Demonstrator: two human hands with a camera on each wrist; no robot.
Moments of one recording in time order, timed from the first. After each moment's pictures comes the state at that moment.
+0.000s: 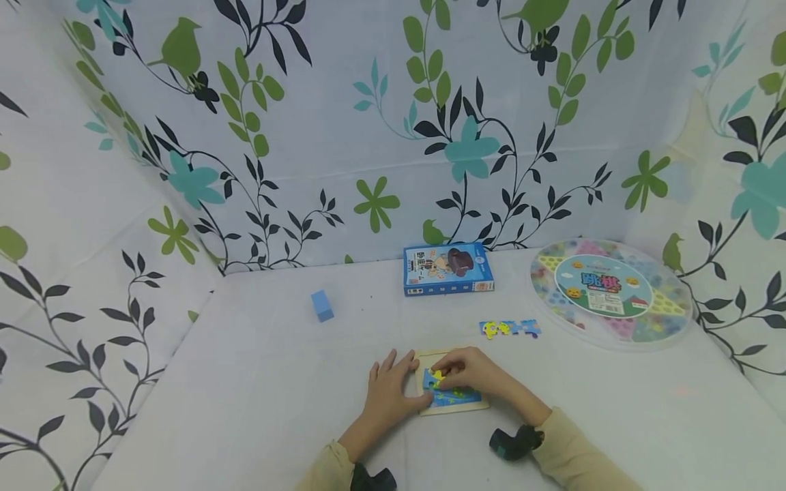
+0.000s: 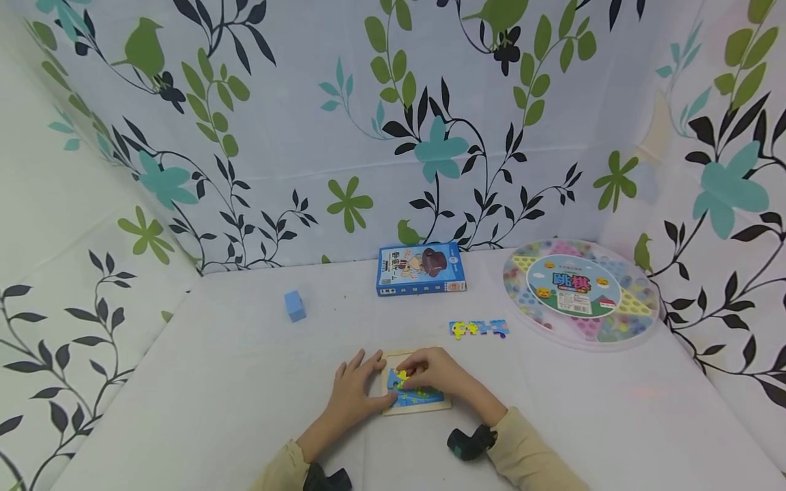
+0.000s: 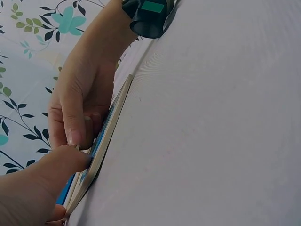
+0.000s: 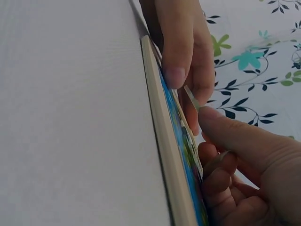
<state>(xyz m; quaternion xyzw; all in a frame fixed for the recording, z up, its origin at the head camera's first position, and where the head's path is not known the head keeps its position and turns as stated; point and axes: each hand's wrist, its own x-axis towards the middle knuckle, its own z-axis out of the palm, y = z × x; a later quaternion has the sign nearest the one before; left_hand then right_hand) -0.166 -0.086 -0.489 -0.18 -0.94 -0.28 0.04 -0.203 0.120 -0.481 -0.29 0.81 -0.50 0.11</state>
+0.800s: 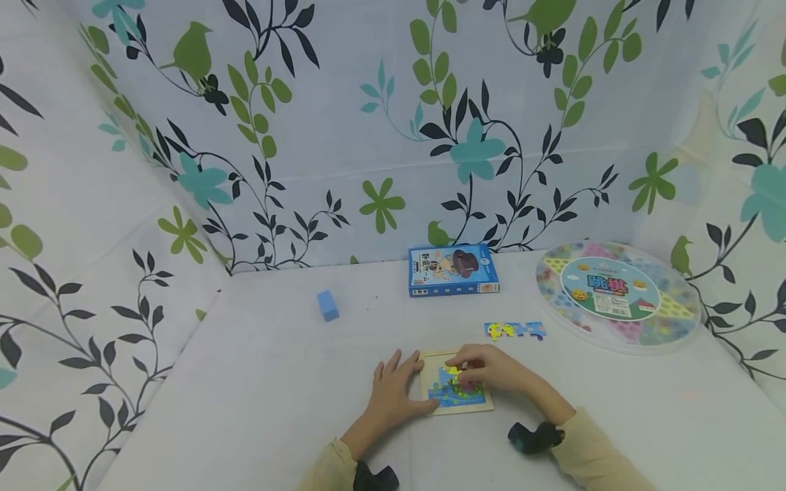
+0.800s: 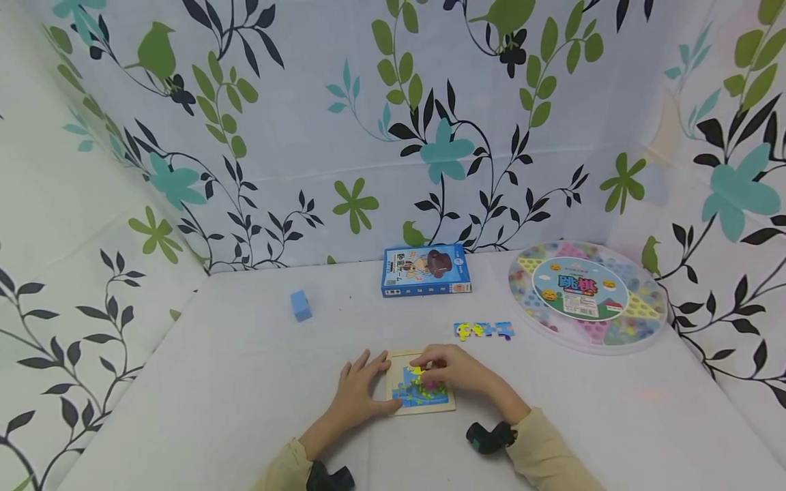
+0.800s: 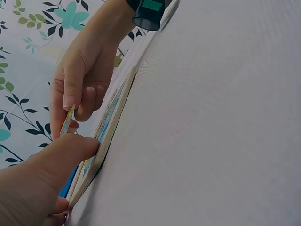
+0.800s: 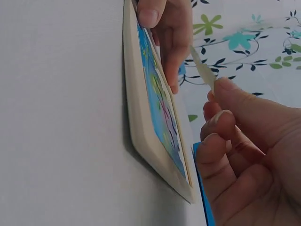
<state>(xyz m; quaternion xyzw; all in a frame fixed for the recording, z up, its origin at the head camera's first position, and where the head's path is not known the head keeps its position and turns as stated) -0.166 -0.090 -0.491 -0.20 -0.94 -0.27 0.02 -0.205 0.145 -0.472 -0.35 0.78 -0.50 0.13</state>
